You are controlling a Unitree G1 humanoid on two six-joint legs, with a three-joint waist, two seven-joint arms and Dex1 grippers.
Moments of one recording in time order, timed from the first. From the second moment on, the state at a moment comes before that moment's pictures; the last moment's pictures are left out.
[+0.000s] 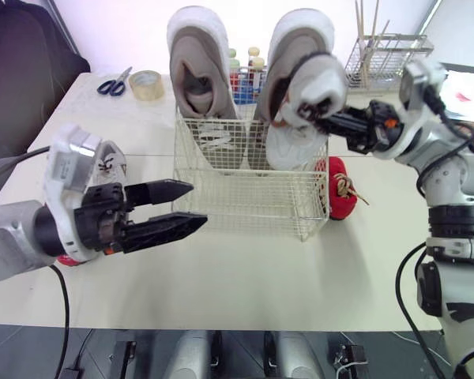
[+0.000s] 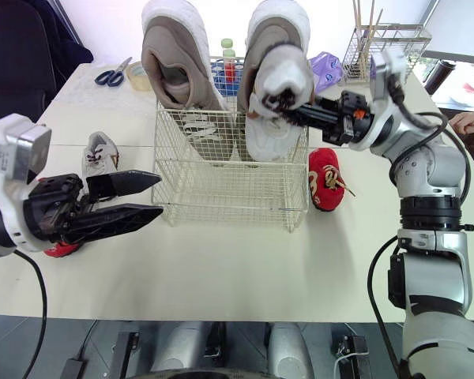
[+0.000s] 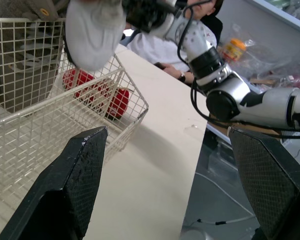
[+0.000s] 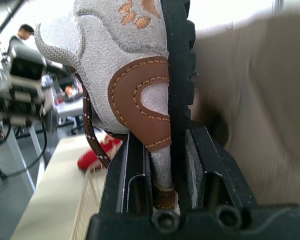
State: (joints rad) left arm -0.20 1.08 0.47 -0.61 -1.78 0.95 -0.44; right arm -0.86 -0.67 -0.12 0.30 0.72 0.47 1.31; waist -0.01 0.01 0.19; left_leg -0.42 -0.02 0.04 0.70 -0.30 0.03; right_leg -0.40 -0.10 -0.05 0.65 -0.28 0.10
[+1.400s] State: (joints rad) left arm -0.23 1.03 0.37 -0.55 -1.64 0.93 -0.51; right arm -0.73 -0.71 -0.11 0.15 0.58 0.47 1.27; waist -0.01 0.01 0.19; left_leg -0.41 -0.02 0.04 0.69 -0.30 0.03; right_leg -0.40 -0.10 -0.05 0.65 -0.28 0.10
